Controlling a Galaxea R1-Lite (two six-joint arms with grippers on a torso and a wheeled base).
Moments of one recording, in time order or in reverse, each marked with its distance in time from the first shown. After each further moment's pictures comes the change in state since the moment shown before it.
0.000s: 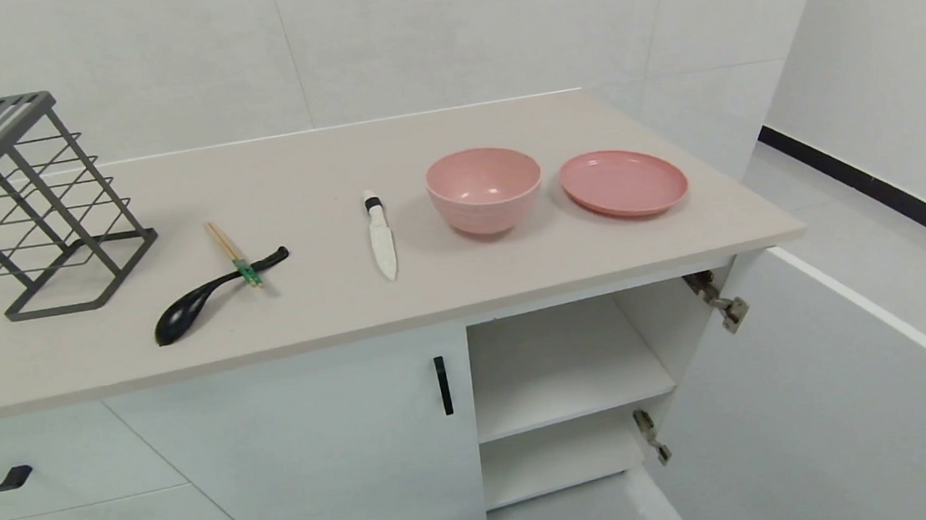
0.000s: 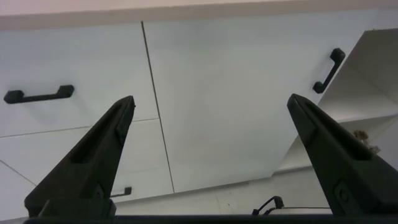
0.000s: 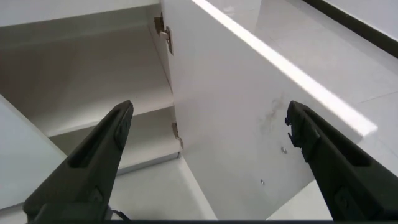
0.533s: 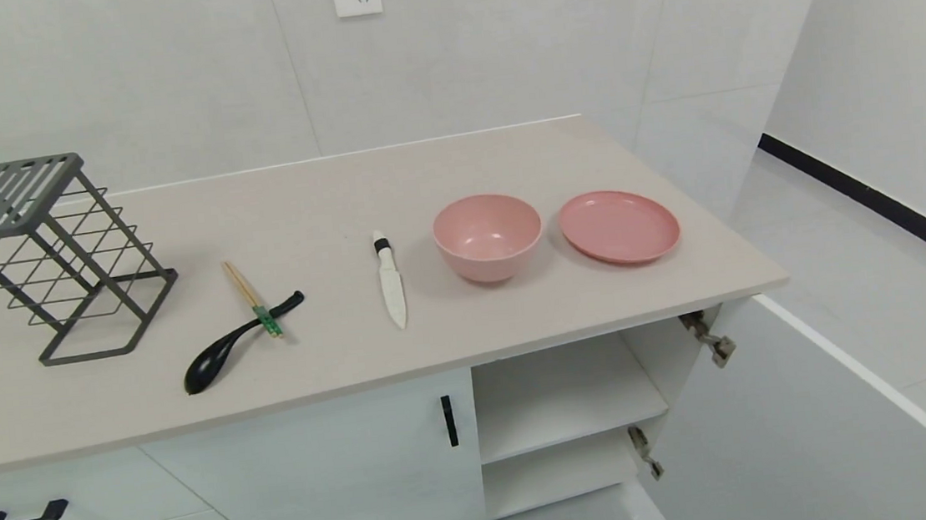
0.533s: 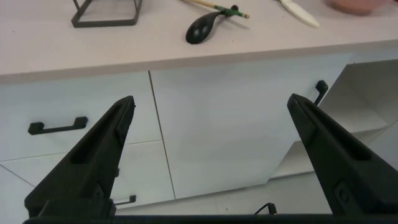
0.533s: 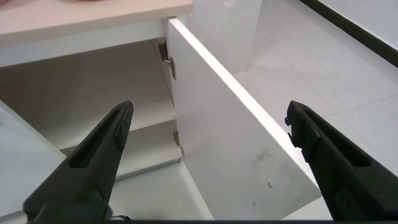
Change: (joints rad) left arm 0.000 0.000 0.000 0.000 0.000 0.000; right arm 0.000 0.000 0.000 0.000 0.000 0.000
